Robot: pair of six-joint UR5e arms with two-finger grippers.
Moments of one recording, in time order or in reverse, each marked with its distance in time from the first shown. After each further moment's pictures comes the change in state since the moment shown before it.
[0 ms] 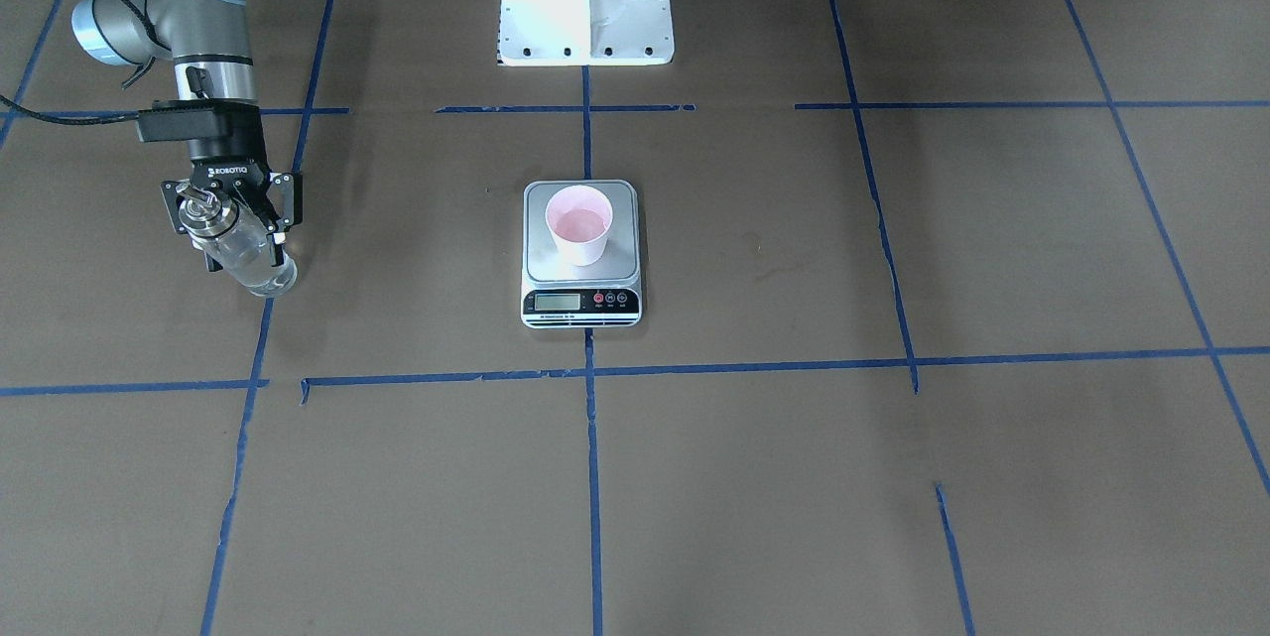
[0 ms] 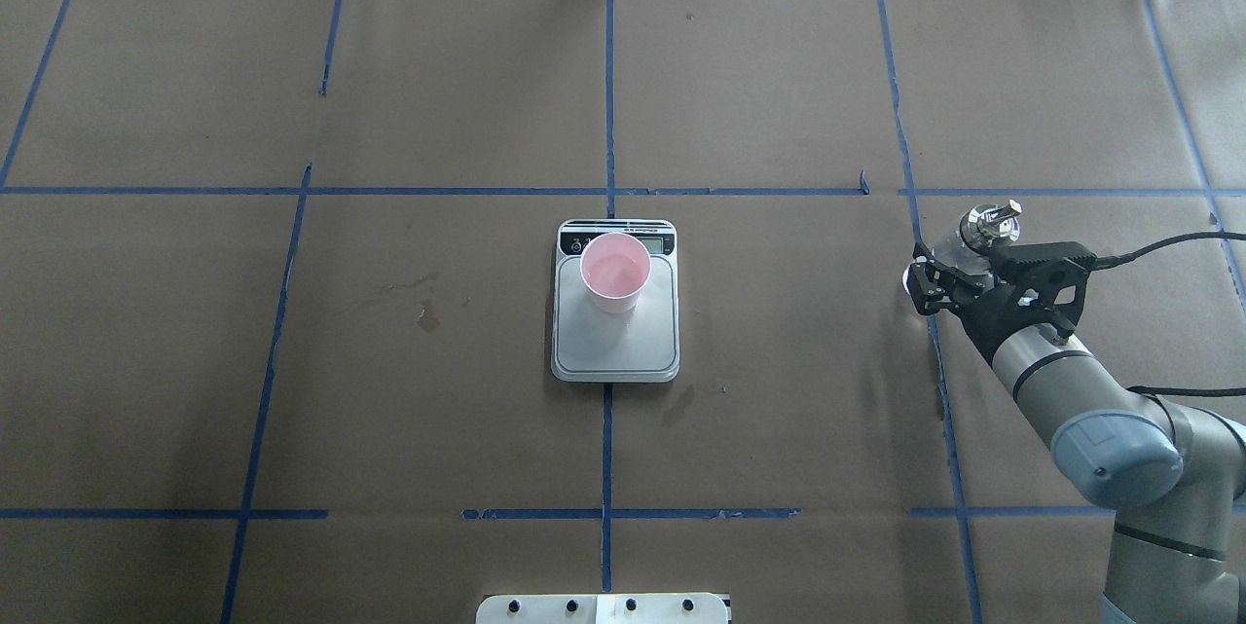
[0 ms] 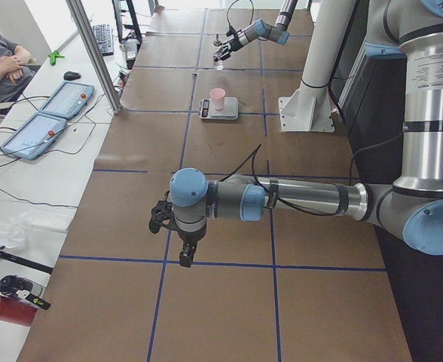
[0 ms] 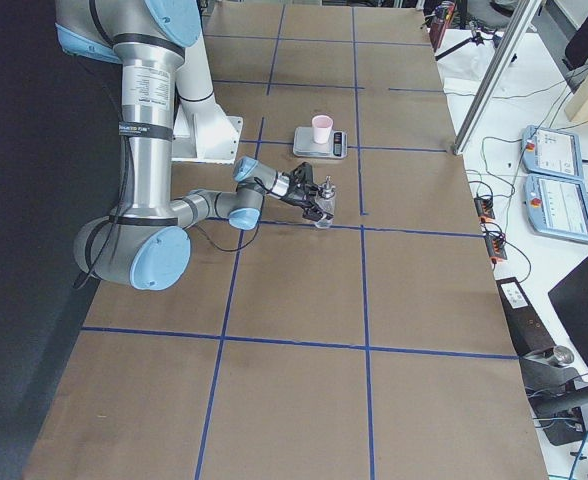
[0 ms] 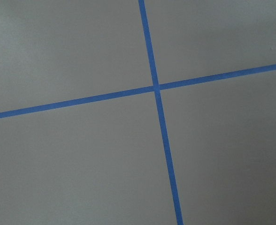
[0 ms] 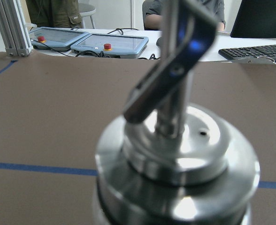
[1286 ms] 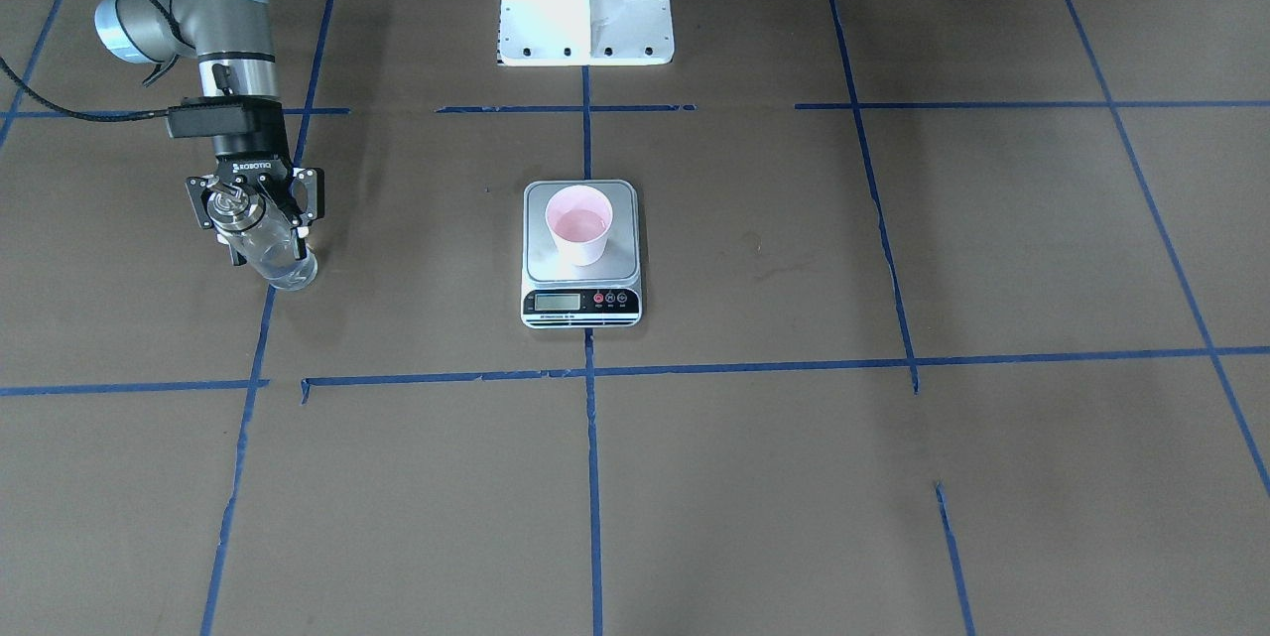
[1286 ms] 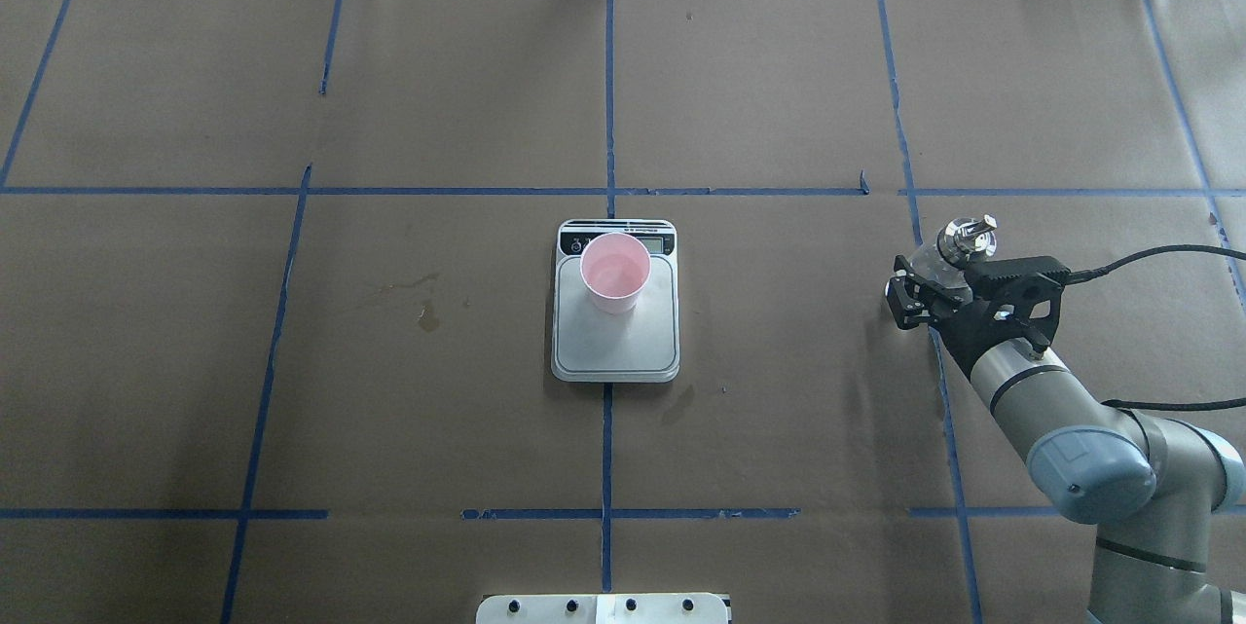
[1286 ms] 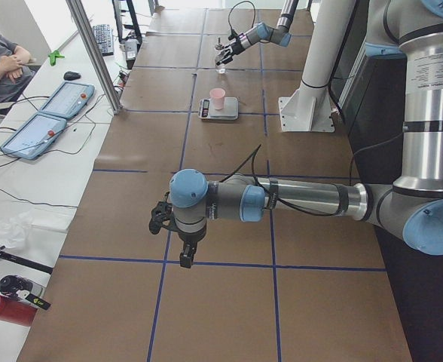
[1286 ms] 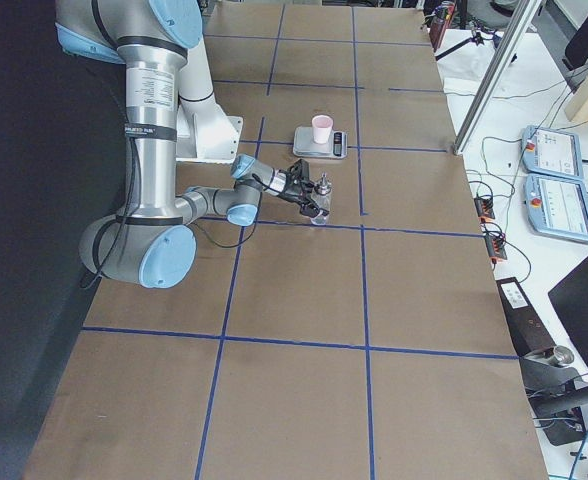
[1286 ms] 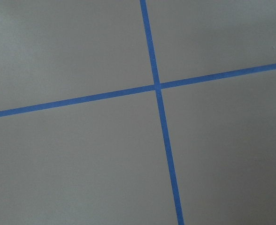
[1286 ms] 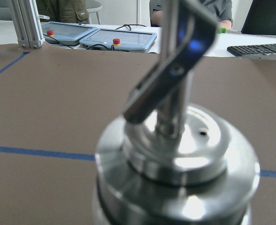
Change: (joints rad) left arm 0.000 0.000 0.004 0.000 0.000 0.000; right arm -0.040 0.021 -0.001 -0.027 -0.025 0.002
